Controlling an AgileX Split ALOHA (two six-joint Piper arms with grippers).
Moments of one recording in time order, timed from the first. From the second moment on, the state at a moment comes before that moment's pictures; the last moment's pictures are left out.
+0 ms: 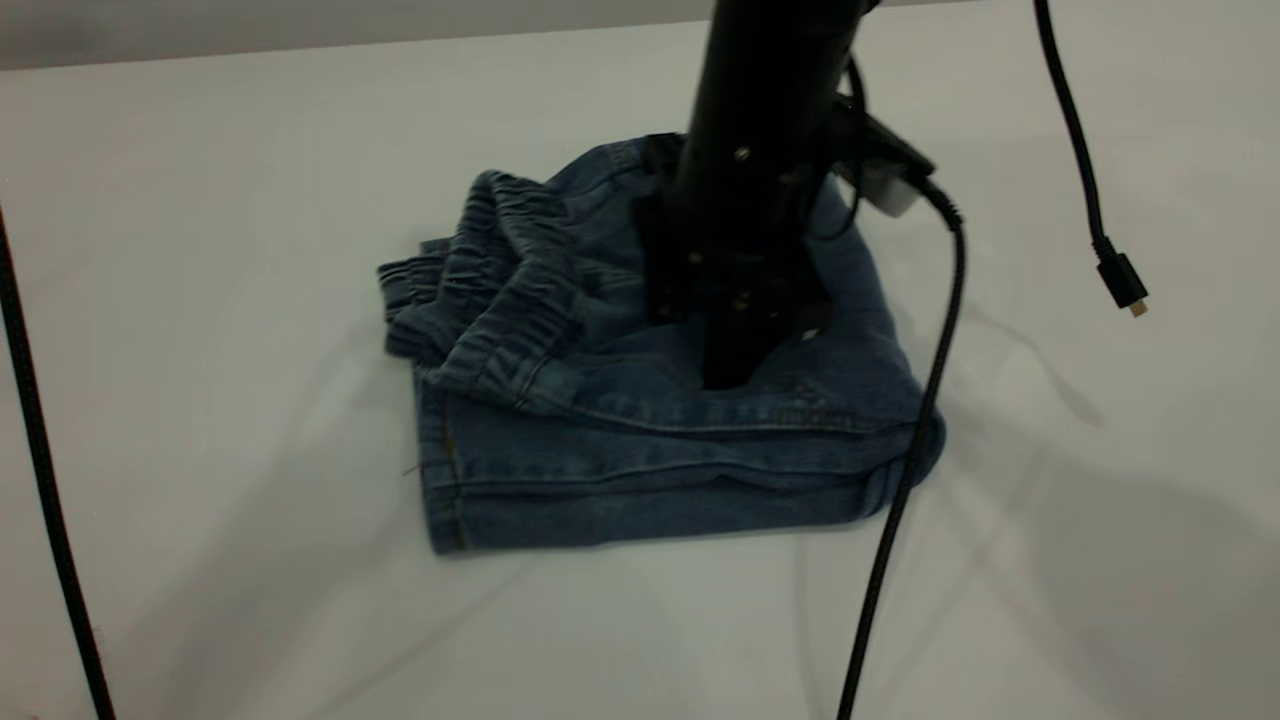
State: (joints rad) left arm -0.58 1.57 -1.51 0.41 0.44 0.12; right arm 0.47 2.36 -1.57 0.32 0.82 1.53
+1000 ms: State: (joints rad) left arm -0.58 1.52 -1.51 0.41 0.51 0.12; right arm 0.39 1.97 -1.66 0.32 0.81 0.67
